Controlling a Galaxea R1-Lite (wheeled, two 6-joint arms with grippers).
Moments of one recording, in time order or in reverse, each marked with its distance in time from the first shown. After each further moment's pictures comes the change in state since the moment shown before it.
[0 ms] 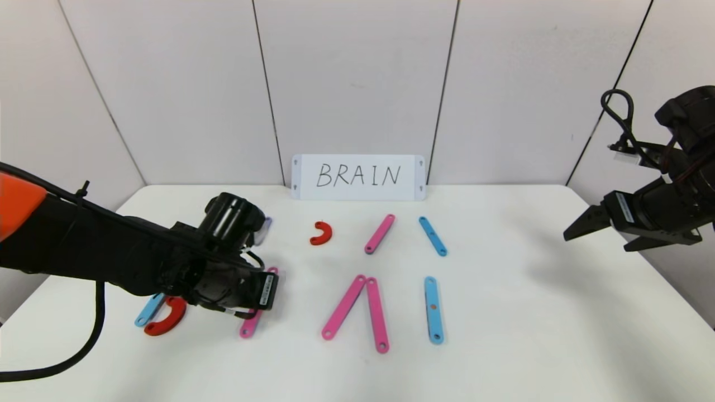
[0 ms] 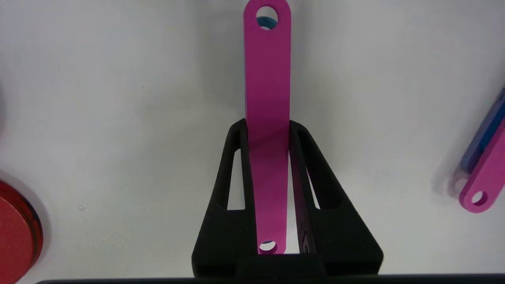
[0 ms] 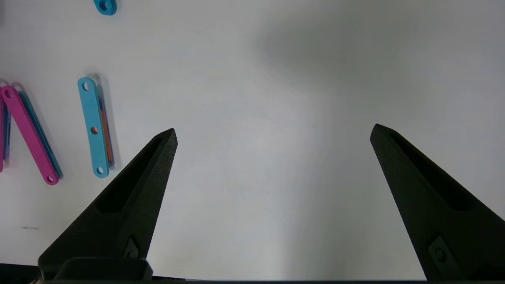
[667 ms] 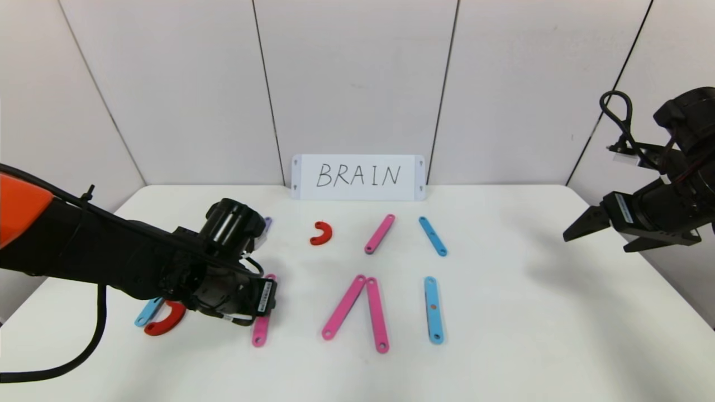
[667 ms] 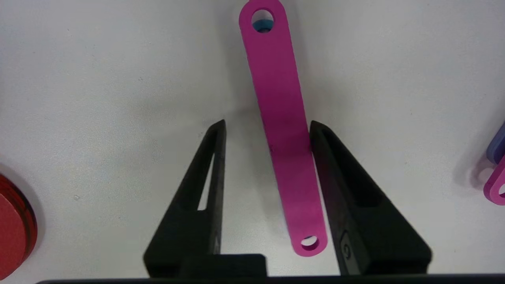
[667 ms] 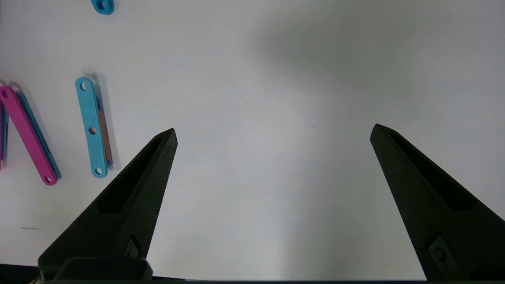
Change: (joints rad) left arm -0.001 0.011 0.024 0.019 0.003 0.003; right arm 0.000 0.004 0.000 0.000 -0.002 0.000
